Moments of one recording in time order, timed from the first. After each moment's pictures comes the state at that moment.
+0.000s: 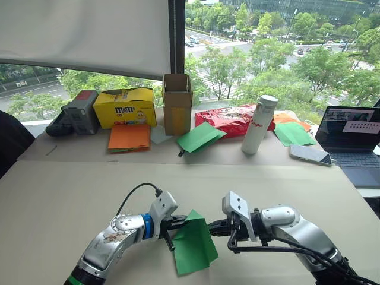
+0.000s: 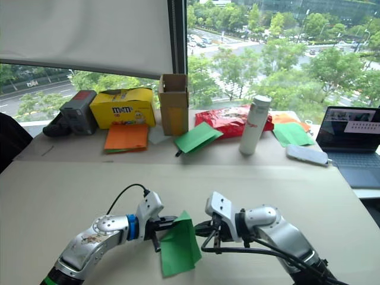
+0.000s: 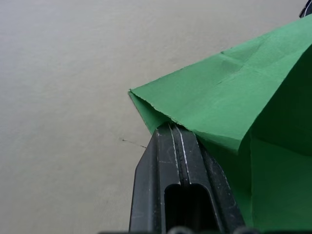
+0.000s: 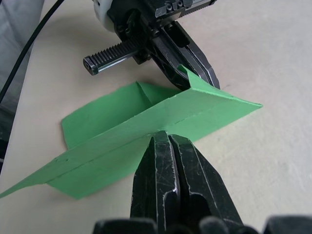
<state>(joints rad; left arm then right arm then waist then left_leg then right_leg) -0.17 0.49 -0.25 -0.29 -0.33 0.66 -0.74 -0.26 -0.62 0.30 -0.39 0.32 0.64 1.04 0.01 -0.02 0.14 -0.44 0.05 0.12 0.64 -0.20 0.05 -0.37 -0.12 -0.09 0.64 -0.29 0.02</state>
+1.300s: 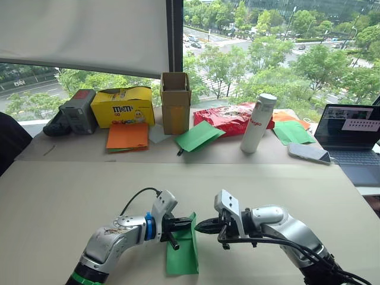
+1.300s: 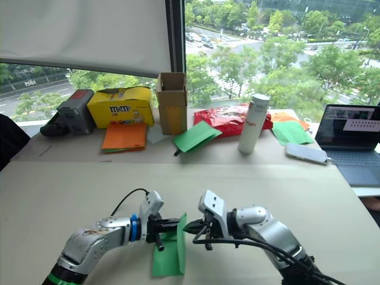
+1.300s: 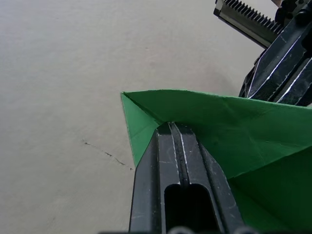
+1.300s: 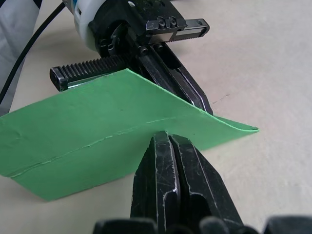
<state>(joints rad) -0.20 0.47 -0.21 -0.28 -0.51 0.85 -0.74 -0.30 -0.54 0.35 -0.31 0.32 0.64 0.99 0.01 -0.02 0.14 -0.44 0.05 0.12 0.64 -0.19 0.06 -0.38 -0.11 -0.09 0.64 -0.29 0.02</state>
